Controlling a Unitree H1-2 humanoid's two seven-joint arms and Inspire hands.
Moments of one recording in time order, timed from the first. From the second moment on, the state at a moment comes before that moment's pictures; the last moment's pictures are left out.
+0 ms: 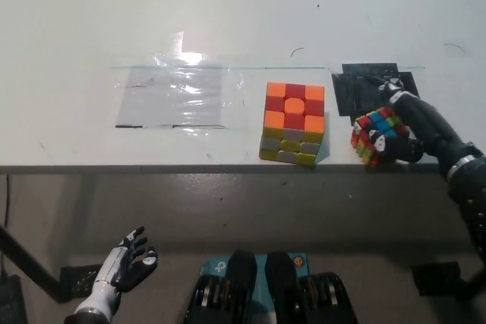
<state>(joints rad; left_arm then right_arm) -0.21 0.16 0.02 0.58 0.08 -0.03 -0.02 -0.55 -0.41 0.30 0.15 -0.40 0.18 0.19</state>
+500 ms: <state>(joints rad) -0.21 0.16 0.02 0.58 0.08 -0.03 -0.02 -0.54 -0.39 0.31 0.12 -0.41 0.18 0.21</state>
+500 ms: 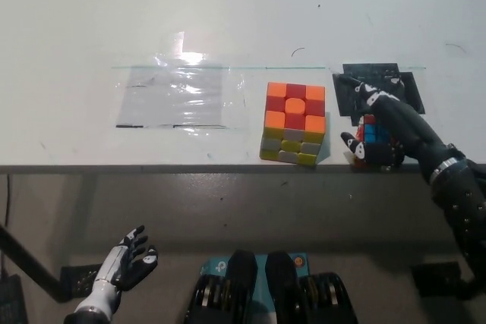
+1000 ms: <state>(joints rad) -0.22 0.16 0.03 0.58 0.07 -0.03 -0.02 -0.50 -0.39 0.25 0.18 -0.41 0.11 0.19</state>
